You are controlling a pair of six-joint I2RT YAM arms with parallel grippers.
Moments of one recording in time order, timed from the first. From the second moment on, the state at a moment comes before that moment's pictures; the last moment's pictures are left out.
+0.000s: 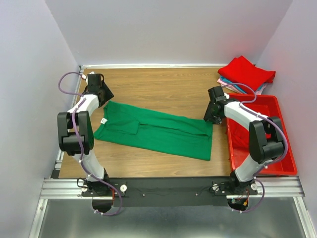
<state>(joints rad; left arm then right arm) 0.07 1.76 1.19 -0.19 -0.03 -0.52 0.25 1.67 1.05 -0.54 0.19 0.59</state>
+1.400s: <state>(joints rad) 0.12 2.00 1.30 -0.15 0.02 -0.51 0.21 1.73 1.04 -0.48 0.25 0.66</state>
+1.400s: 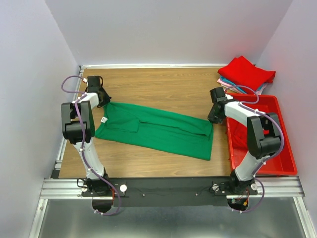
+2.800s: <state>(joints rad) -0.35 1.61 1.04 -0.36 -0.06 -0.32 0.46 1.51 0.92 -0.53 0.17 0.68</state>
